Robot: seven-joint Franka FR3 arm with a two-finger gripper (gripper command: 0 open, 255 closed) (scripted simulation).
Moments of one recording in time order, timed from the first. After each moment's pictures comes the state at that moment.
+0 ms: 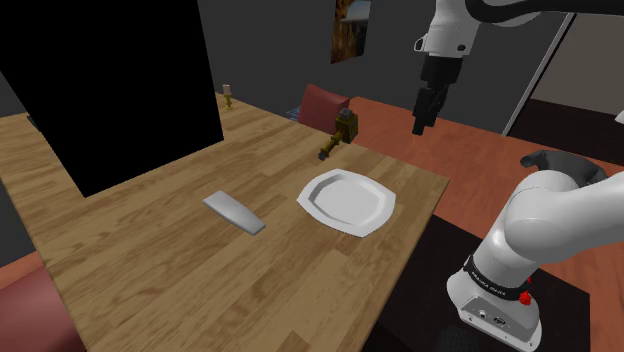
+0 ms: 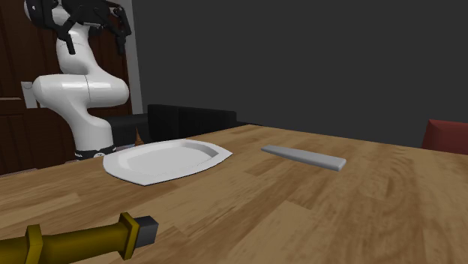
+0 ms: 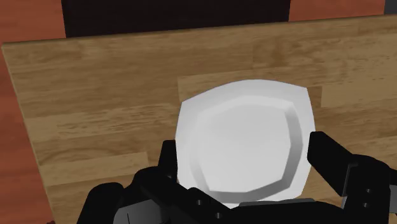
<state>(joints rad) 0.00 -0.82 -0.05 -2.40 0.06 1.51 -0.10</state>
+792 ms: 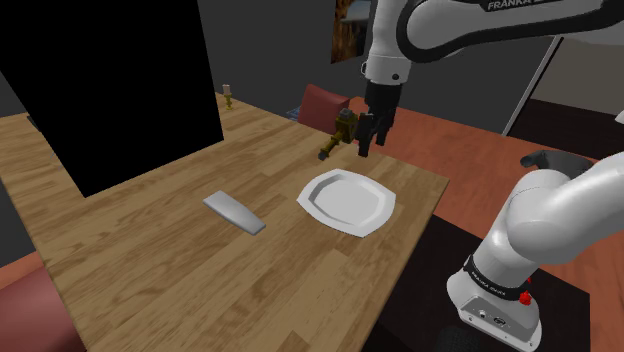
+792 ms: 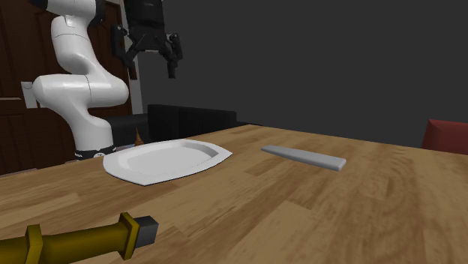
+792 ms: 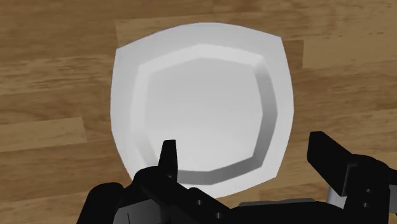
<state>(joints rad) 0.06 -0.58 0.12 -2.39 0.15 1.77 0.05</state>
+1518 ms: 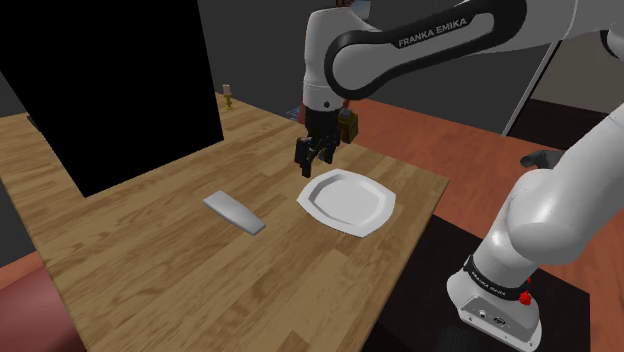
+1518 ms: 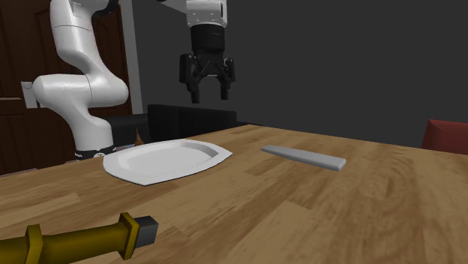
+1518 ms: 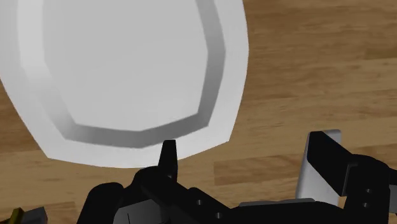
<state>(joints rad) 0.09 -0.22 0.28 -2.20 0.13 1.98 0.23</state>
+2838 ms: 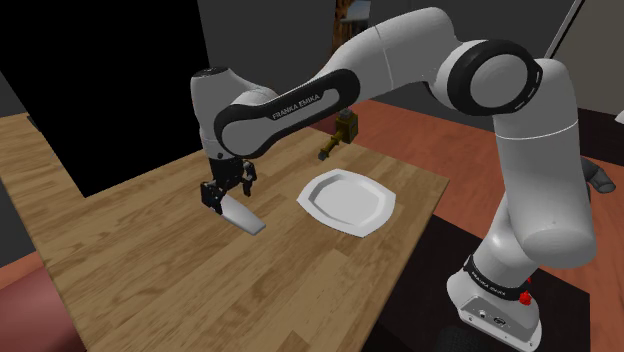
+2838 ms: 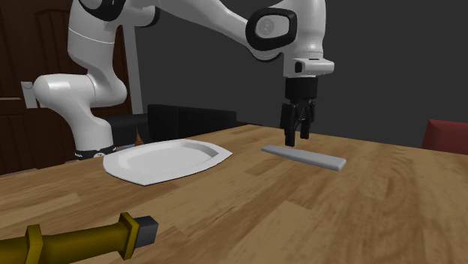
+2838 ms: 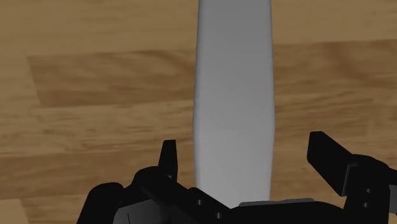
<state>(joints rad) 0.28 0.53 0.34 -1.54 -0.18 2.04 0.56</state>
